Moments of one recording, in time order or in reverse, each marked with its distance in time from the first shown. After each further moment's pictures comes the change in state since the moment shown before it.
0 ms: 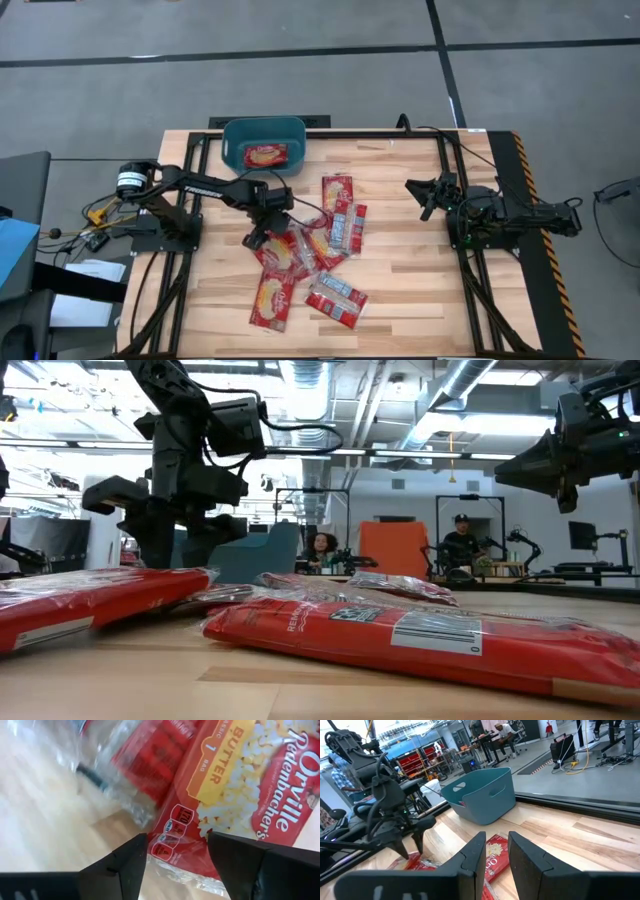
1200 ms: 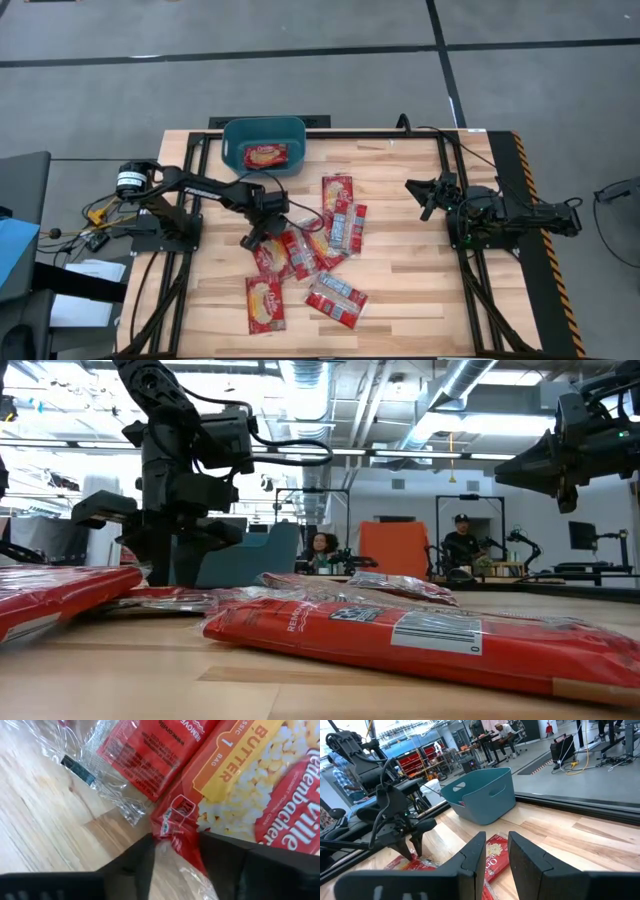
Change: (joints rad) left arm -0.014 0.025 -0.075 -0.005 -0.012 0.050; right arm 0.000 0.000 0.000 0.000 0.000 -0.004
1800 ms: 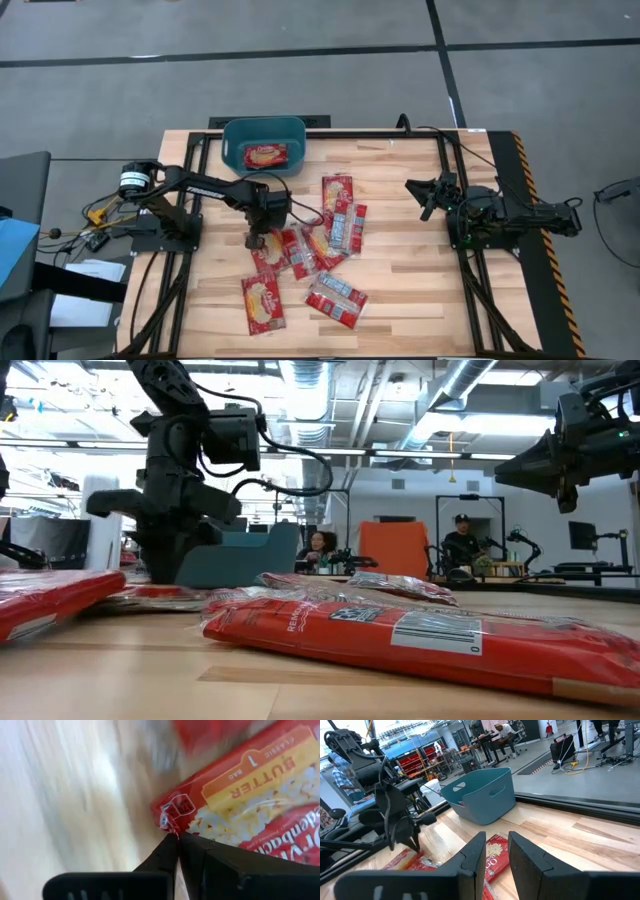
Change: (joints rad) left arm 0.003 -0.009 0.088 -0.121 -0.105 -0.358; right arm 0.000 0.000 0.000 0.000 0.000 0.001
